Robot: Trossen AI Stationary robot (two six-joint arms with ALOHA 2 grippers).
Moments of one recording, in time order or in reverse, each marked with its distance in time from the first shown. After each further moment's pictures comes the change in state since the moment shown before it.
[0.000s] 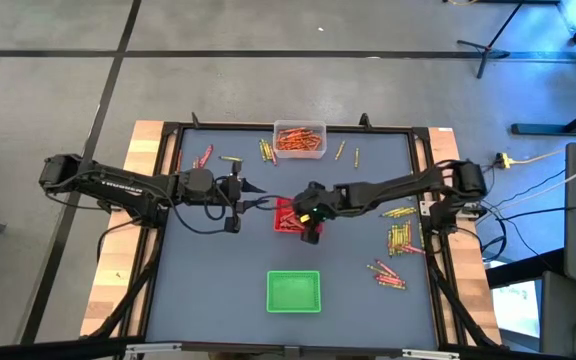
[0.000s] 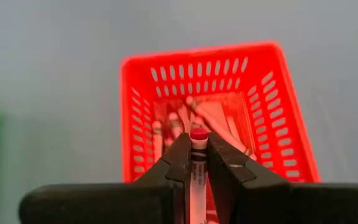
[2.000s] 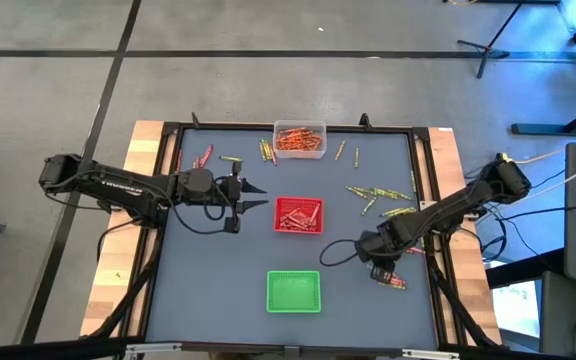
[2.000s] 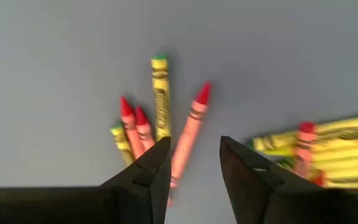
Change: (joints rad) left arm 0.000 0.000 0.000 0.005 0.008 0.000; right arm 0.385 -0.325 -0.324 -0.650 -0.317 0.683
